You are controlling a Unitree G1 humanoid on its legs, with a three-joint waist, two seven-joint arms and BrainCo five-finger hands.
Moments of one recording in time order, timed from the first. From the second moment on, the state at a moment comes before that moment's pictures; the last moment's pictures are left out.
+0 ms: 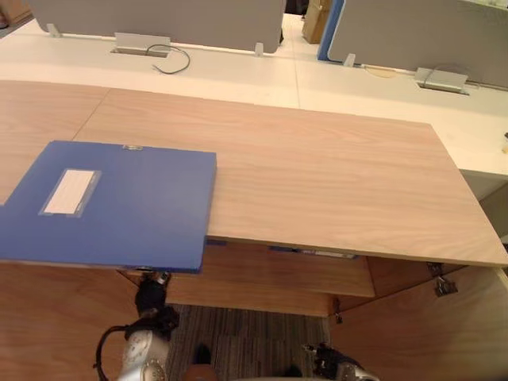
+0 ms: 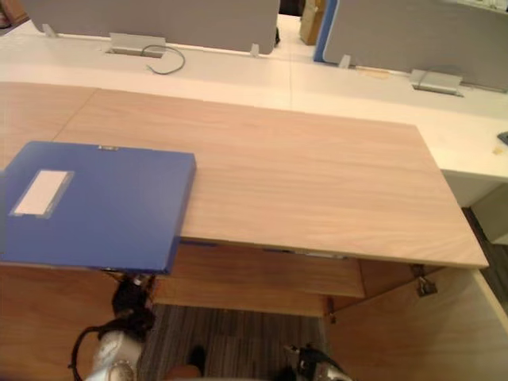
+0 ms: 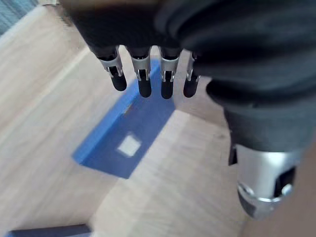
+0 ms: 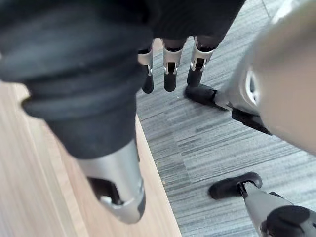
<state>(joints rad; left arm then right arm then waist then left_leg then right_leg) 0.29 0.01 0.17 -0.10 -0.49 -0.01 0.10 -0.11 0.01 -0.36 1.25 0.15 0.12 -0.01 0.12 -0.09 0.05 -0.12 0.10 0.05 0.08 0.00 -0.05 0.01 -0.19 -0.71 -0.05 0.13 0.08</state>
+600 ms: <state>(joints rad) 0.43 -0.08 0.21 -0.40 -0.15 -0.06 0.27 -0.11 0.07 -0.32 1.21 0.25 0.10 -0.09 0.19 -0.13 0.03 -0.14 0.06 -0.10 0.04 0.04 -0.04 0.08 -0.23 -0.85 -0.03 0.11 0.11</state>
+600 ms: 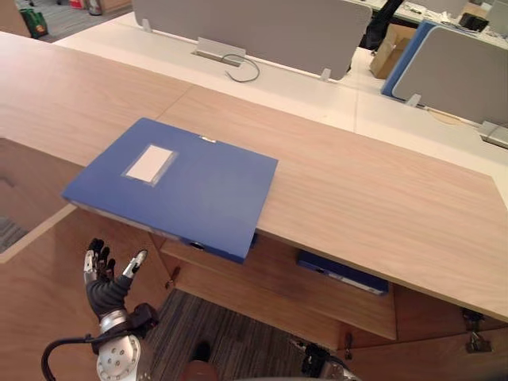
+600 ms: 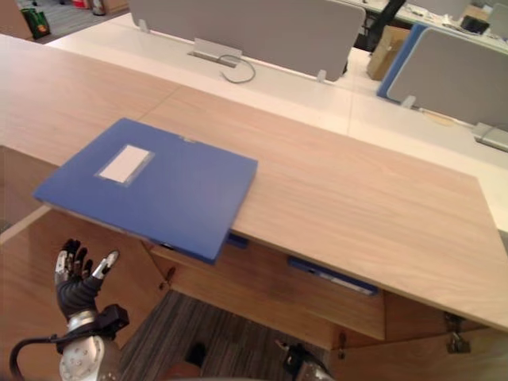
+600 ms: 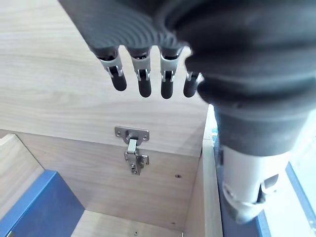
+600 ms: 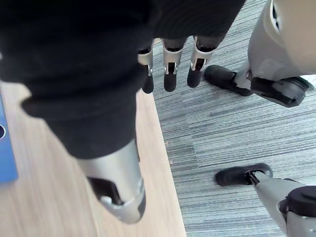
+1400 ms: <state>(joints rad) 0.38 -0.05 0.35 -0.67 0.75 0.04 0.77 -0.09 0.07 -0.33 1.24 0.18 0.08 -0.18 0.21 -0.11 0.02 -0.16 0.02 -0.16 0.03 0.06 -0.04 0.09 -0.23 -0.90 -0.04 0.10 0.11</state>
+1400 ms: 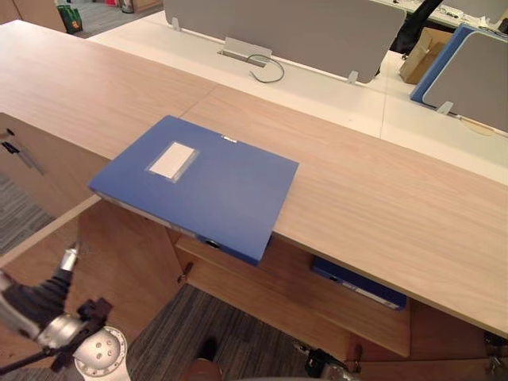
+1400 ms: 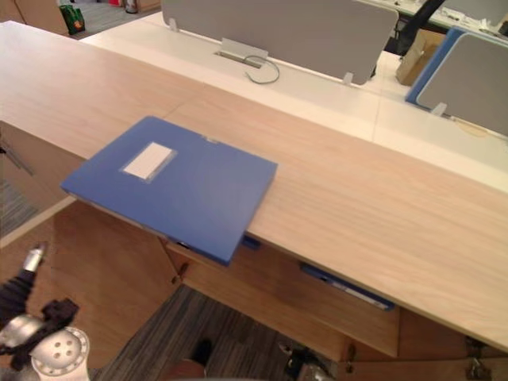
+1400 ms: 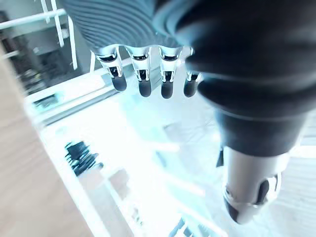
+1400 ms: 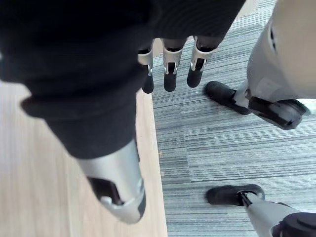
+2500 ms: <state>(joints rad) 0.28 0.57 0.12 -0.55 1.11 -0.15 0.62 -0.11 -0.05 -0.37 1.34 0.10 0.03 -0.13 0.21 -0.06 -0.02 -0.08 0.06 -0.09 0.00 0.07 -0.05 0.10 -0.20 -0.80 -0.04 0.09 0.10</state>
